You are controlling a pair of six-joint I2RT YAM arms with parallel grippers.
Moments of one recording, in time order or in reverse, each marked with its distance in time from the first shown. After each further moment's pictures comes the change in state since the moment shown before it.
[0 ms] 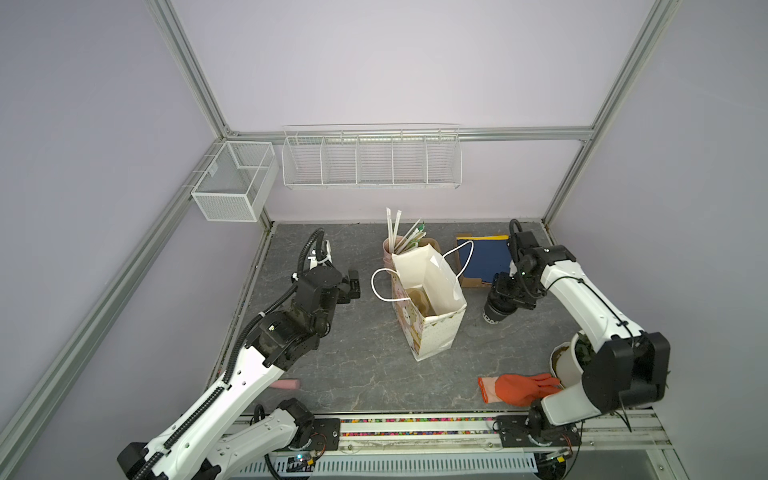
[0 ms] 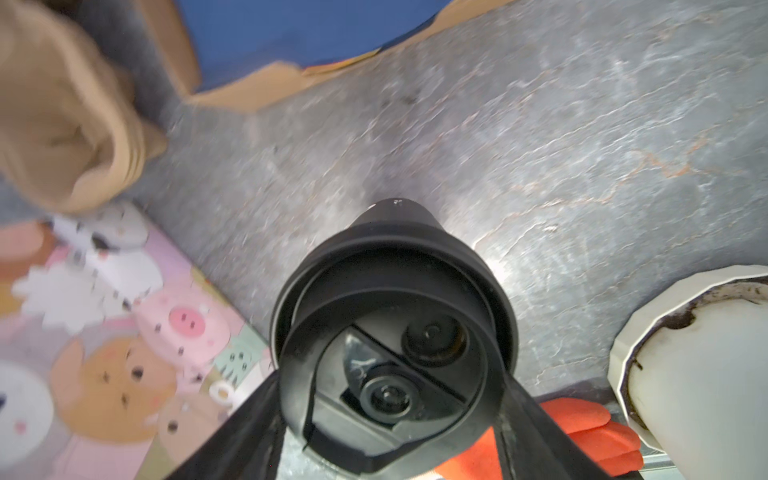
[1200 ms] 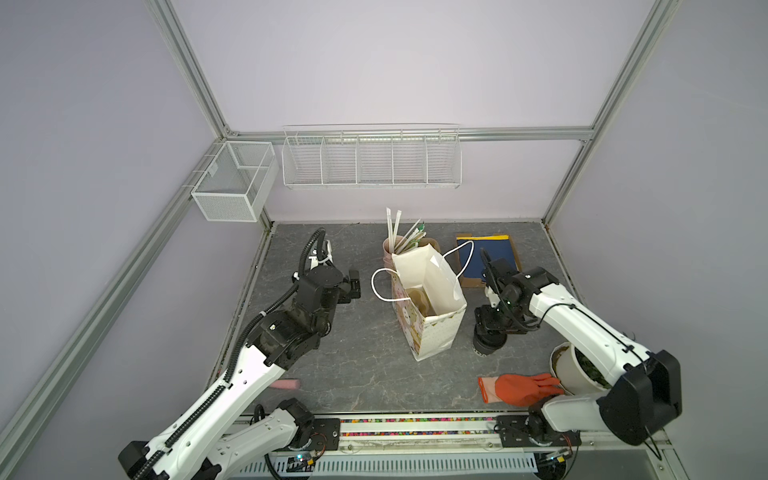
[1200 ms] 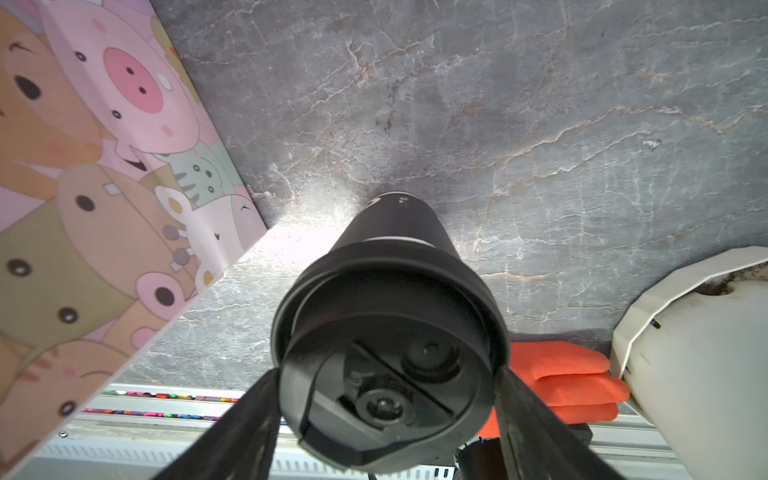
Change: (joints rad) left arm 0.000 0.005 0.000 0.000 0.000 0.000; right arm 0.229 -0.122 -0.165 -0.082 0.005 -0.091
